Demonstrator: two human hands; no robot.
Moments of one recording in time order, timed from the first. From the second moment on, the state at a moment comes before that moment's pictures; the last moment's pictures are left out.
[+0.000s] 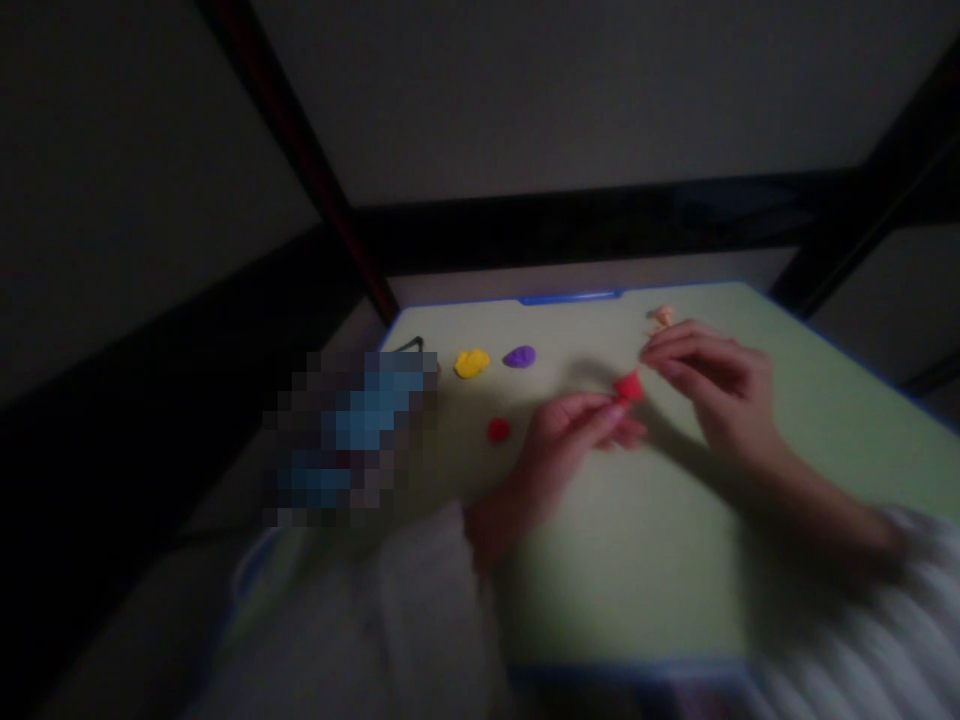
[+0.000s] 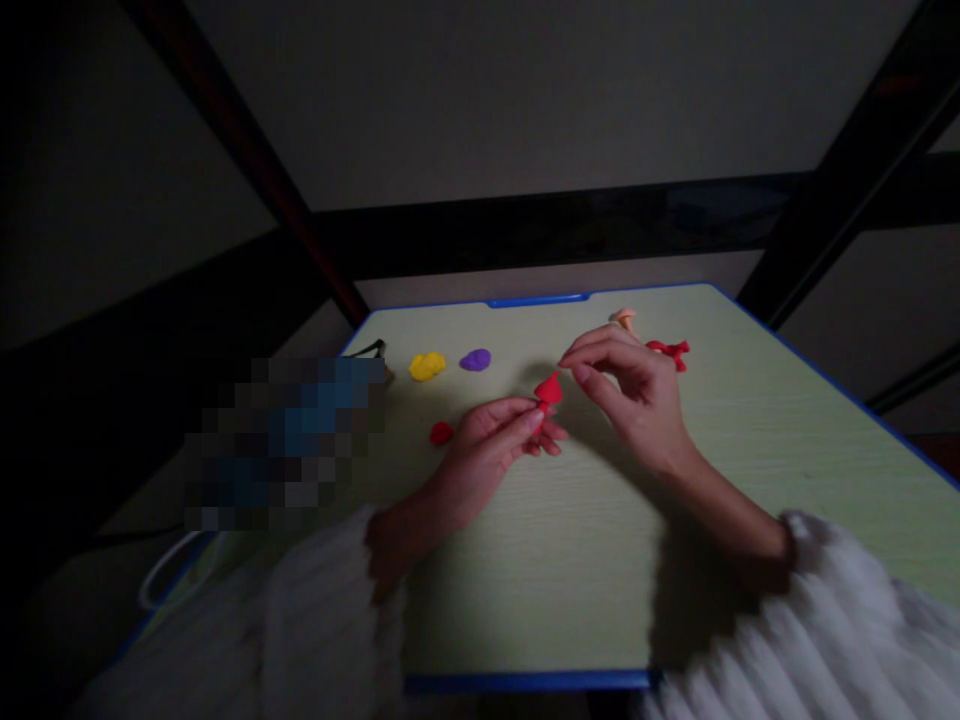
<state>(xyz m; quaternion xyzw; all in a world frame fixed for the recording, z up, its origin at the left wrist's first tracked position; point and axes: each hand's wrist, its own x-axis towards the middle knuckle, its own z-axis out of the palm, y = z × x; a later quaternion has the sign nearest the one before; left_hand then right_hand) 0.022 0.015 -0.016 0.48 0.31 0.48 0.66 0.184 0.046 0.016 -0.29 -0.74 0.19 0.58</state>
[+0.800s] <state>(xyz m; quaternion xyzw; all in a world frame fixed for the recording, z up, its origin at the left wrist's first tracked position) 0.023 0.016 -0.018 0.46 0.31 0.49 0.67 0.175 0.046 0.007 -0.33 -0.64 0.37 0.59</state>
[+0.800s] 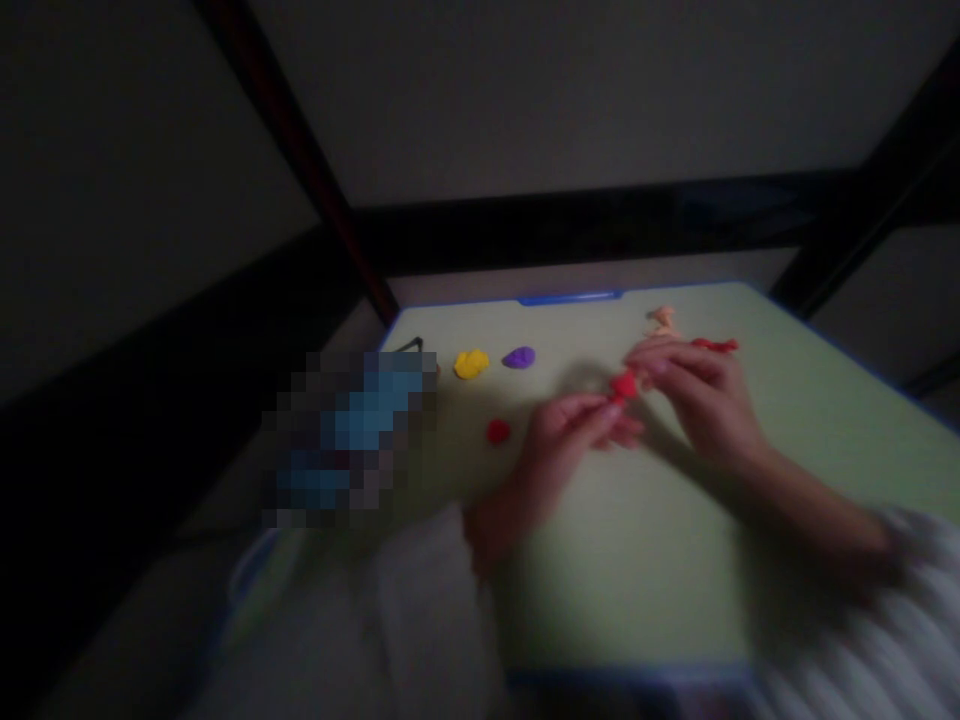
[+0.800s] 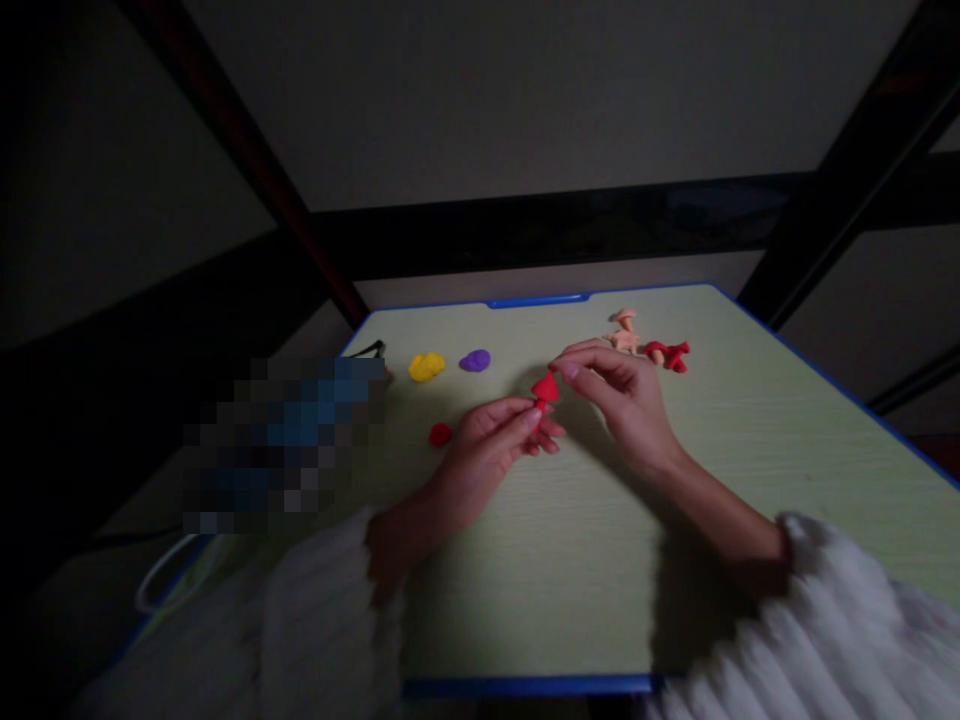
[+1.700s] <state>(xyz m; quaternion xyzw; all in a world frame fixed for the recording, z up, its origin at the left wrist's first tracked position) 0.024 0.015 -0.018 0.46 0.33 0.49 0.66 0.169 0.044 0.004 -0.36 -0.52 0.50 0.59</state>
